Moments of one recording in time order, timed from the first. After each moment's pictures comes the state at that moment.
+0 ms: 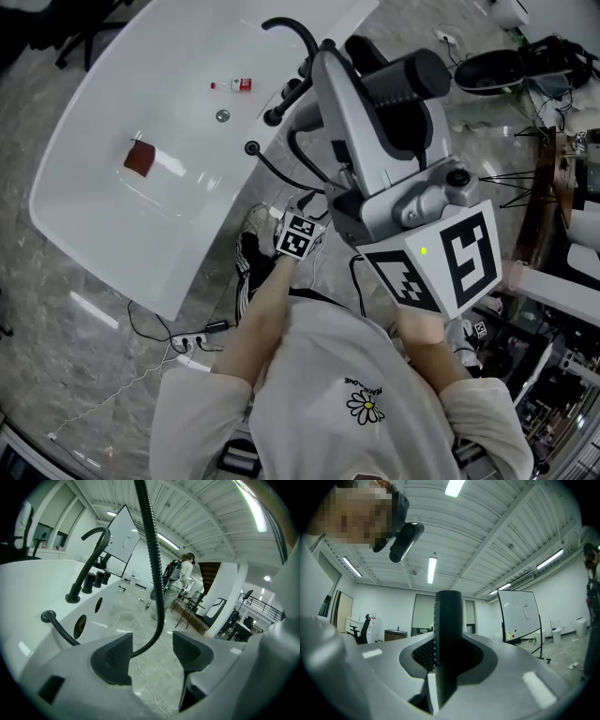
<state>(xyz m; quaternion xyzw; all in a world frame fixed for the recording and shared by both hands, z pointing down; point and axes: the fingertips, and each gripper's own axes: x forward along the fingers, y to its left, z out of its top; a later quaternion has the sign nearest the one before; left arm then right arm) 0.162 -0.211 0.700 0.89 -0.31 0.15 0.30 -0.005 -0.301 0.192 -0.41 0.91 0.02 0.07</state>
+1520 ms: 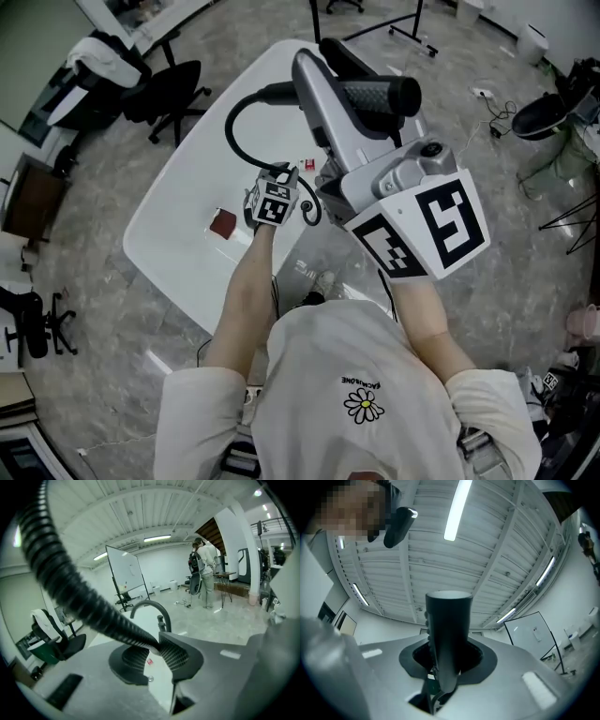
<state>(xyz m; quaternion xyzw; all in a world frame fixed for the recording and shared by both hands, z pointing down) -0.030 -0.362 0.513 0.82 -0.49 0.29 0.02 0.062 -0.199 0.051 -0.36 0.89 0.08 0.27</state>
